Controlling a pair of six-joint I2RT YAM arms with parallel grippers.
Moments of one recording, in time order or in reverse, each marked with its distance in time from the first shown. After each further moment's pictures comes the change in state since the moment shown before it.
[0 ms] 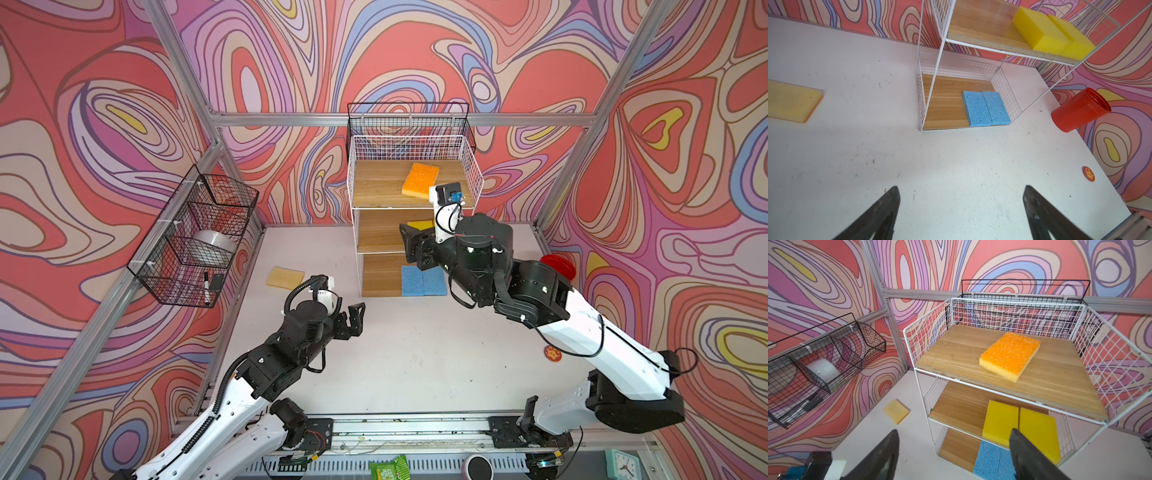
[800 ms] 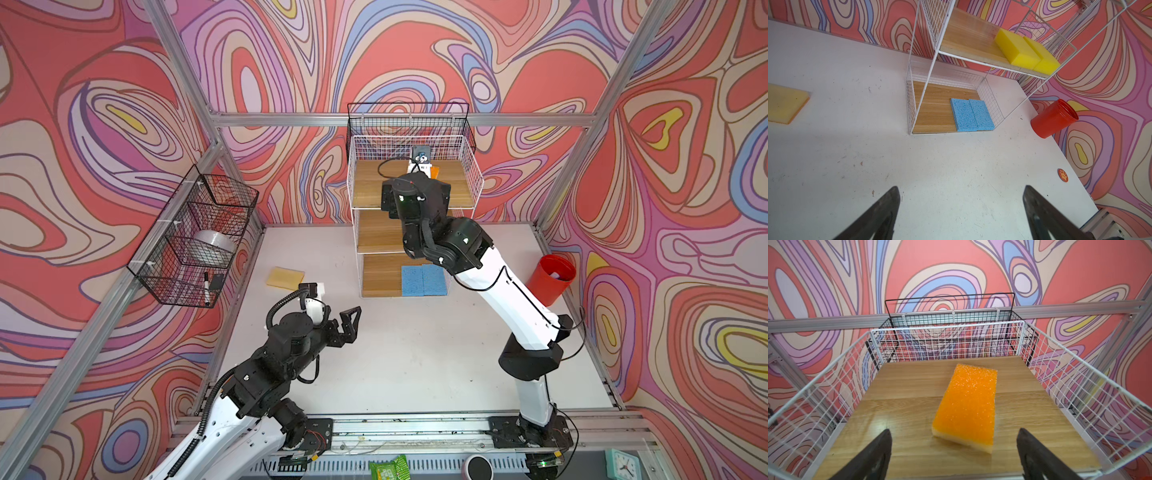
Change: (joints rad) left arm 0.000 -0.111 -0.025 -0.001 0.042 -0.030; right arm -0.167 0.490 0.608 -0.175 0.260 0.113
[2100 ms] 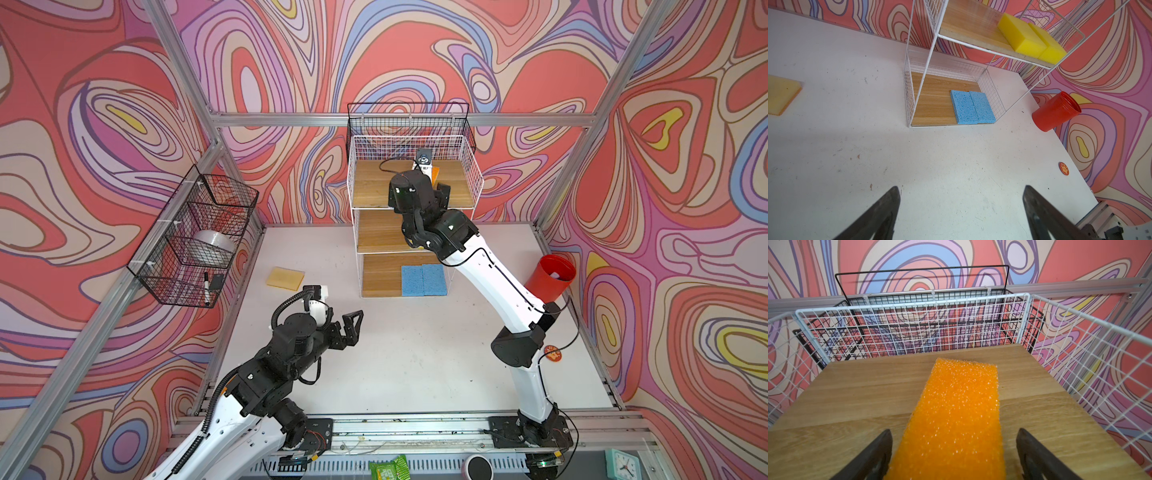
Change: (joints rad) left arm 0.000 0.006 -0.027 0.001 0.018 -0.006; right arm -0.109 0.094 -0.029 0.069 -0.022 0.026
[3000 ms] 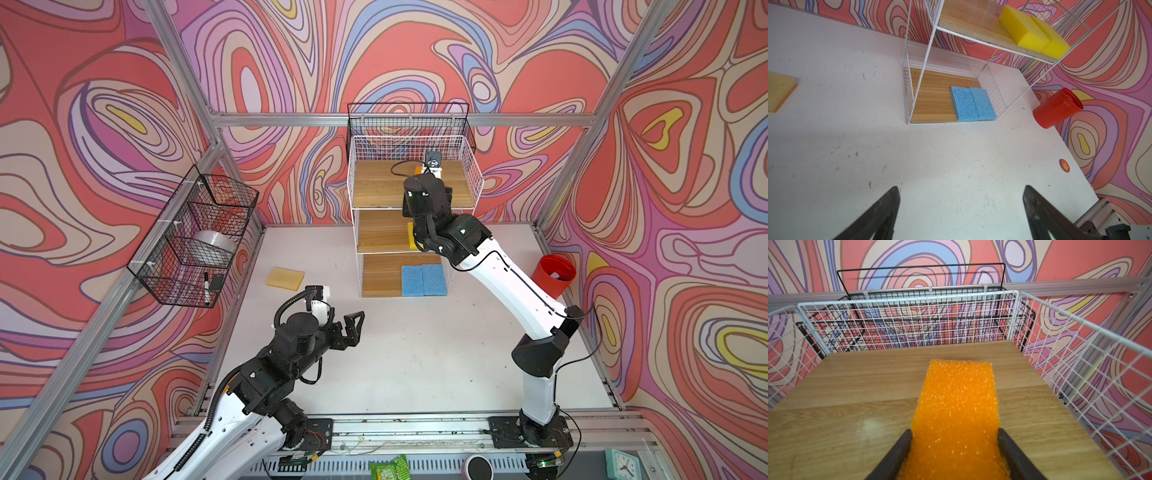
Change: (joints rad) left arm 0.000 0.013 -0.006 0.001 0.010 0.000; right arm -0.004 -0.183 -0.271 0.085 -0.047 -0.023
